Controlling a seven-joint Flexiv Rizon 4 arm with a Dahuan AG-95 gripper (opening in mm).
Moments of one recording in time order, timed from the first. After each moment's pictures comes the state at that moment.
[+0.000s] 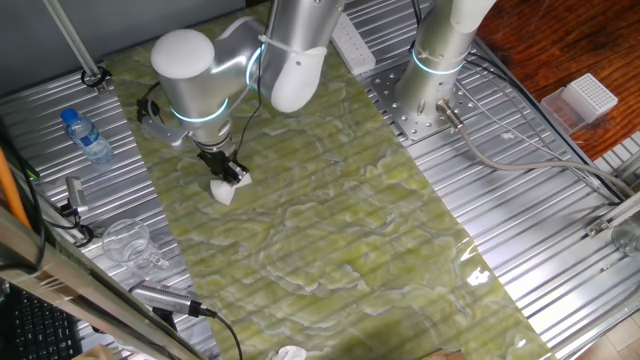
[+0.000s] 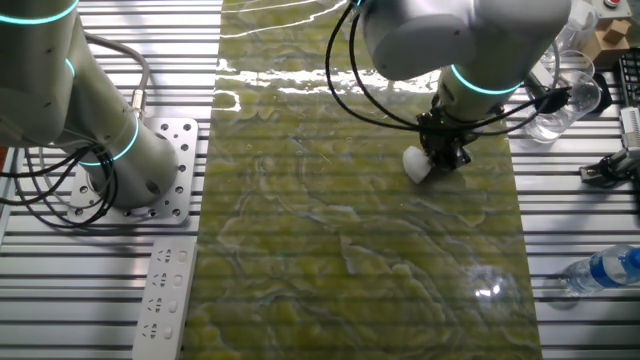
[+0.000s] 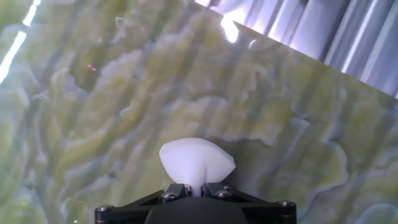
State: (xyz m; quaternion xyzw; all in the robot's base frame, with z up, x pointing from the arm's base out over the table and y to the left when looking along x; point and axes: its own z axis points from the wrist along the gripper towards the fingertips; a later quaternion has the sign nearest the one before) arm 0.570 0.019 0.020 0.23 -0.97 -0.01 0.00
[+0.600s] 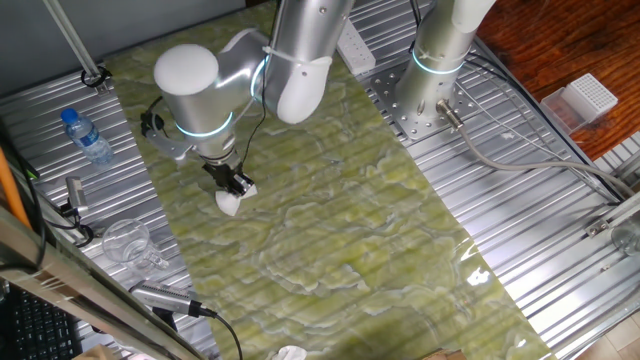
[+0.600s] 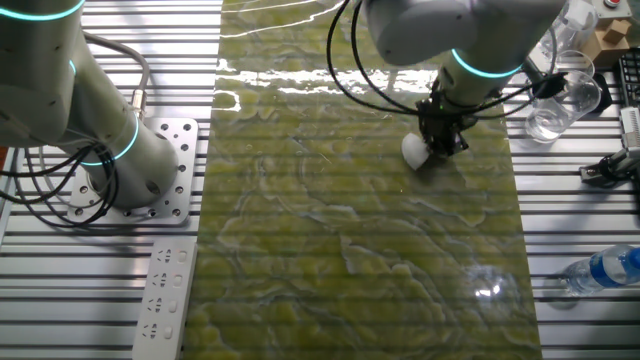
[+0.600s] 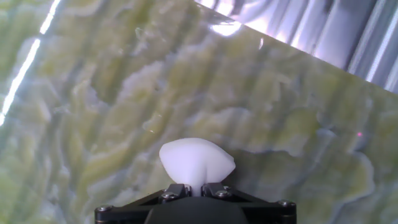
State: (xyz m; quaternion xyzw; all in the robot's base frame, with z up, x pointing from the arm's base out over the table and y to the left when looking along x) arm 0.569 0.056 0.019 0.21 -0.98 -0.02 0.01
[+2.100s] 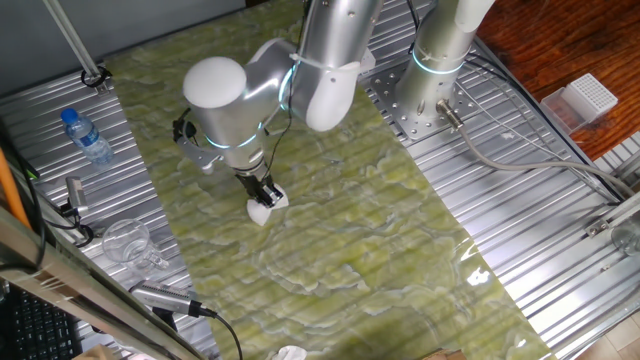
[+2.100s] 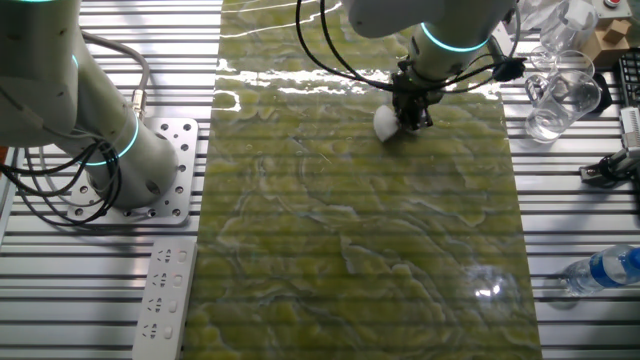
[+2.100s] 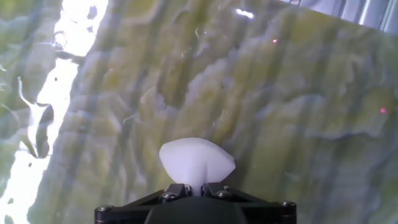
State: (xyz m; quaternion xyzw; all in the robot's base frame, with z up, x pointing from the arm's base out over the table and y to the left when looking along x) arm 0.506 0.098 0.009 0.15 -0.99 -0.05 0.04
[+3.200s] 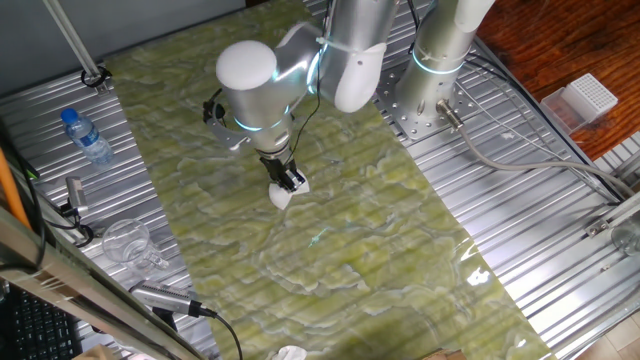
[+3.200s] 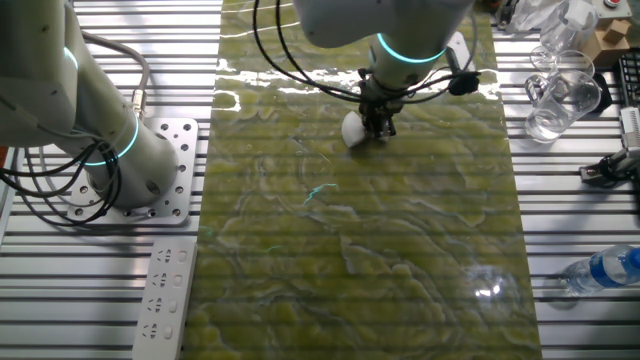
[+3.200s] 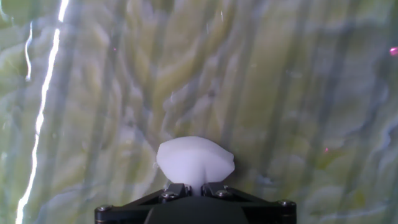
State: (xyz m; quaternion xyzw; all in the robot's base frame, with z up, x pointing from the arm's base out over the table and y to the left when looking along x) arm 0.453 0.087 0.012 0.11 -0.99 -0.04 0.05
